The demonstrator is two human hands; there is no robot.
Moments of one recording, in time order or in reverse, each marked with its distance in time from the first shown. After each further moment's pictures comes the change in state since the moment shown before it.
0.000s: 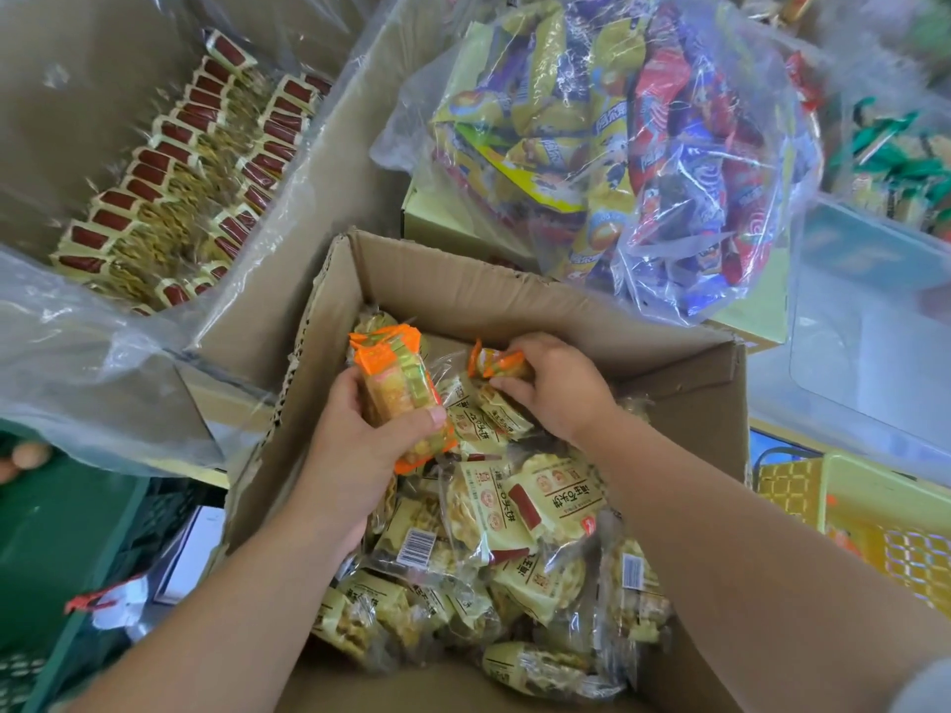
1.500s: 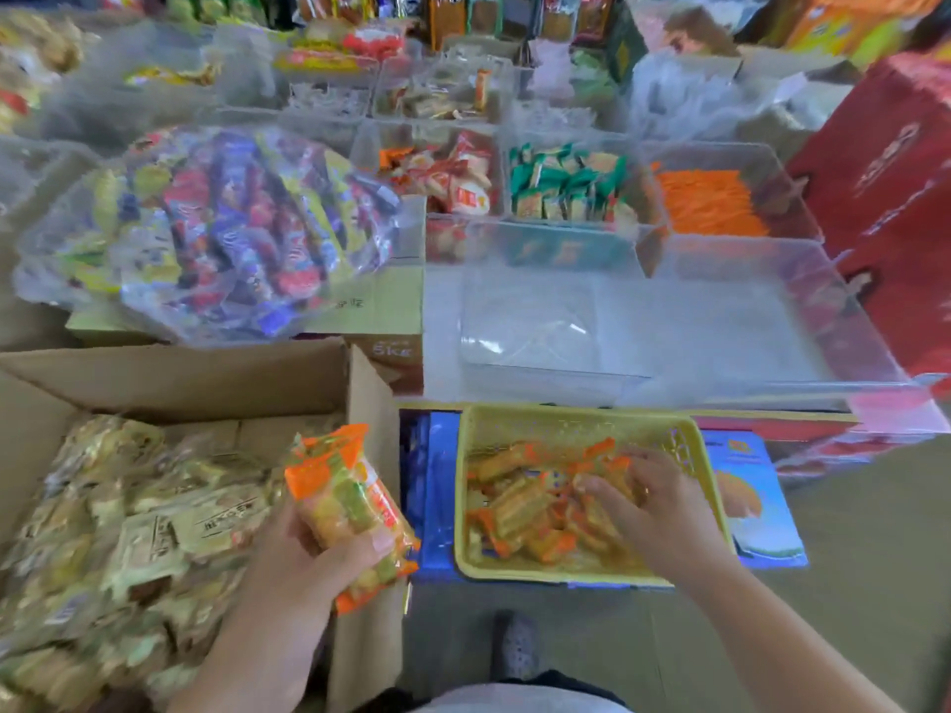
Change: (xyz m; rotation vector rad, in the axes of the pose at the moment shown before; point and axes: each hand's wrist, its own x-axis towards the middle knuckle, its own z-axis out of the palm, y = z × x) left_hand -0.168 -0.060 0.254 0.124 -0.184 0.179; right_hand -0.355 0.282 -0.093 0.376 0.516 0.407
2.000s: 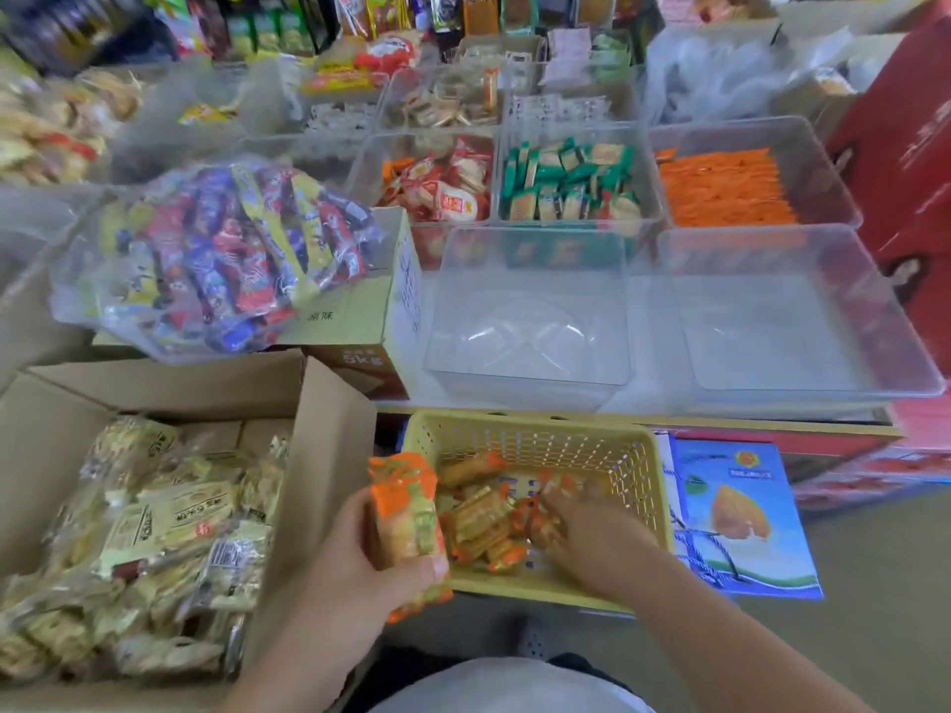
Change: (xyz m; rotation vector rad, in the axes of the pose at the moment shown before) left_hand -0.024 -0.014 0.115 0.301 -0.024 -0.142; right_hand 0.040 0.070 0.020 -0.512 -0.685 -0.011
